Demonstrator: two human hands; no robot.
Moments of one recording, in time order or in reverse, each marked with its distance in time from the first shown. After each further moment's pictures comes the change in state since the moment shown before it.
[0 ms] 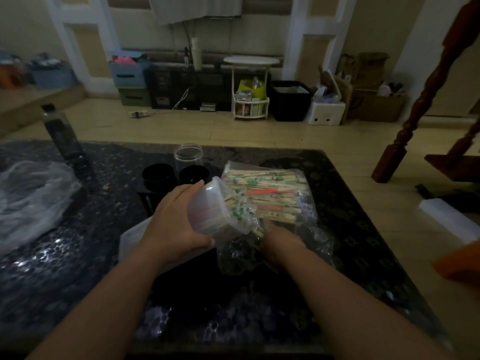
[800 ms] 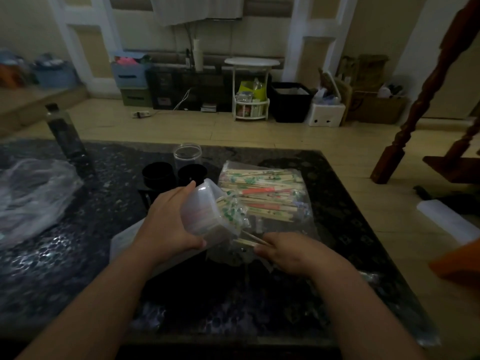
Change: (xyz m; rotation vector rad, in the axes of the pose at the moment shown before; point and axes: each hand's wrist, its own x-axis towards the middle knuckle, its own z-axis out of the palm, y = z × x) left_hand -0.014 0.007 -0.008 0.080 -0.027 -0.036; right_hand -0.085 0.012 -0.038 0.038 -0.106 -0.211
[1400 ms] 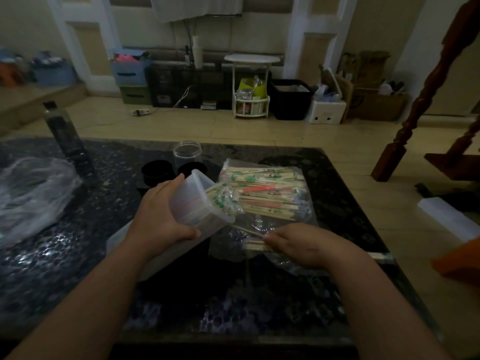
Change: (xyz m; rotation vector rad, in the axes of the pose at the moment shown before) left_hand 0.005 -0.008 -0.008 -0.086 0.058 -0.073; right_hand -0.009 0.008 -0.017 0.066 -0.017 -0.058
